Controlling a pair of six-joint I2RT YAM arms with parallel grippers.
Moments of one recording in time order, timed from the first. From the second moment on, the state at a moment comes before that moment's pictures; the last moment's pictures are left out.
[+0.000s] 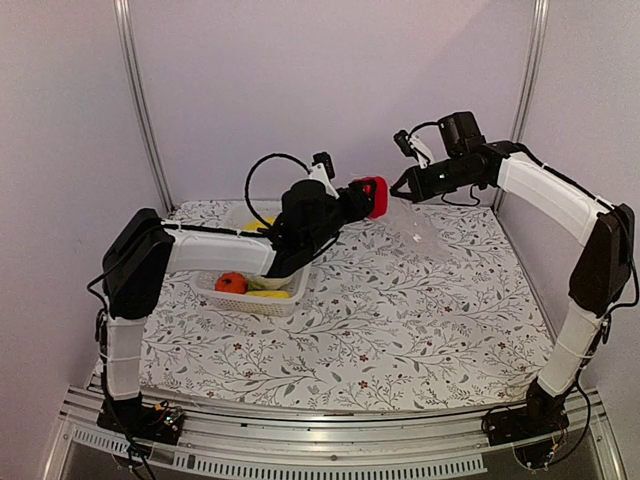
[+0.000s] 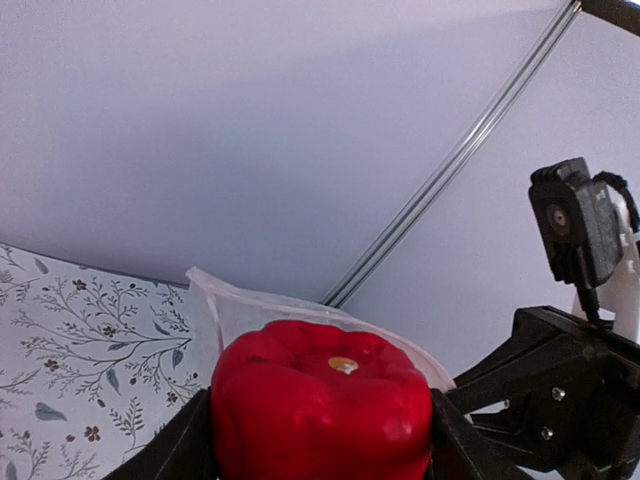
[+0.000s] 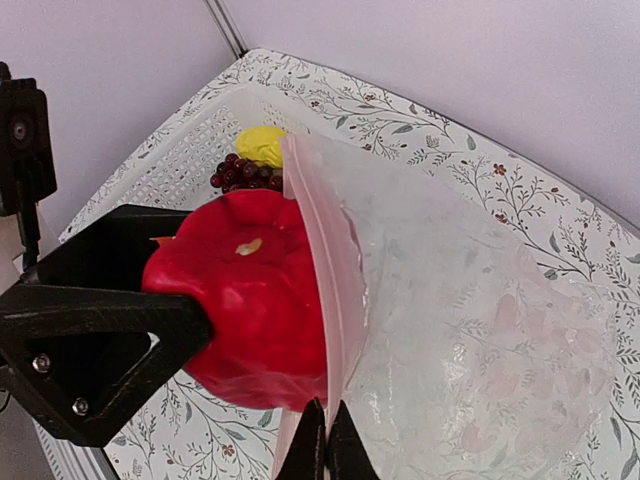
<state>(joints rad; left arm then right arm) -0.90 2.10 1.50 0.68 -0.31 -0.64 0.43 1.79 1.74 -0.65 -0.42 -0.02</state>
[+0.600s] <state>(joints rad) -0.88 2.22 1.77 0.40 -0.14 -0.78 0.43 1.74 1.68 -0.64 -0.45 -0.06</state>
